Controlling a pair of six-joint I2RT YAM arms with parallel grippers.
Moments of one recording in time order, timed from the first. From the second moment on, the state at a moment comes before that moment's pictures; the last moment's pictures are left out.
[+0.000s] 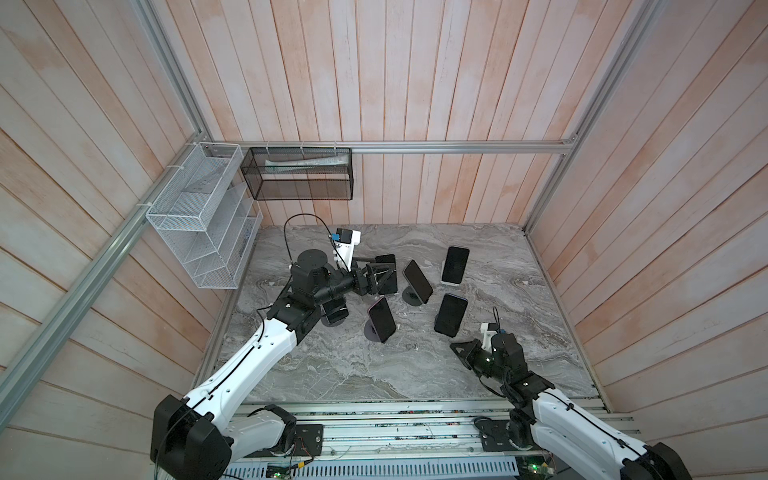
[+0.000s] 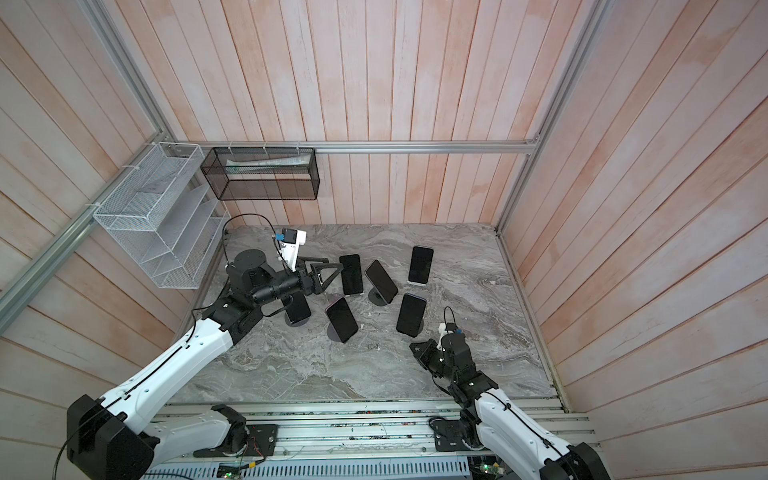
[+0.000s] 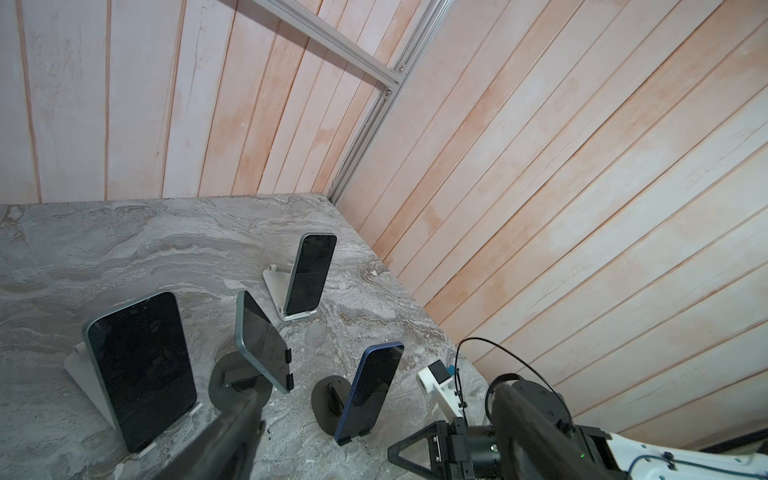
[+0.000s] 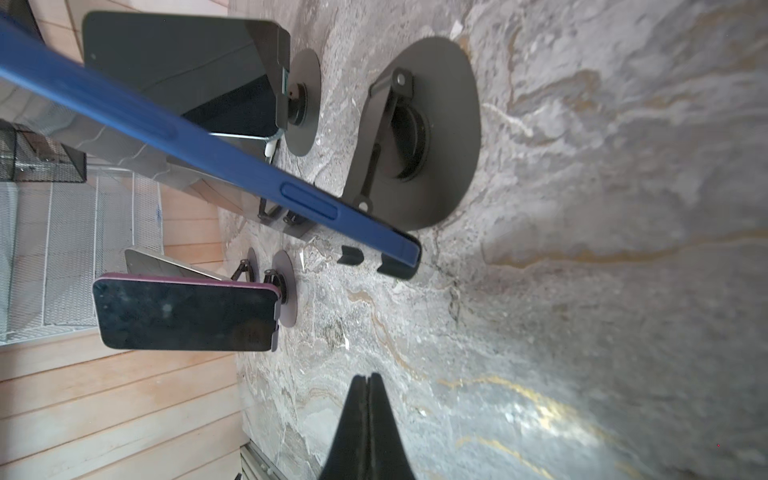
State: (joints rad) left arm -0.47 1.20 1.00 0.07 0.52 -0.47; right arm 0.44 0.78 0.09 0.13 -0.25 1.19
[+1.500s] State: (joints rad) left arm -0.47 1.19 0.99 0.07 0.46 -0.45; right arm 0.36 1.03 0.09 0.32 -0.29 1.21
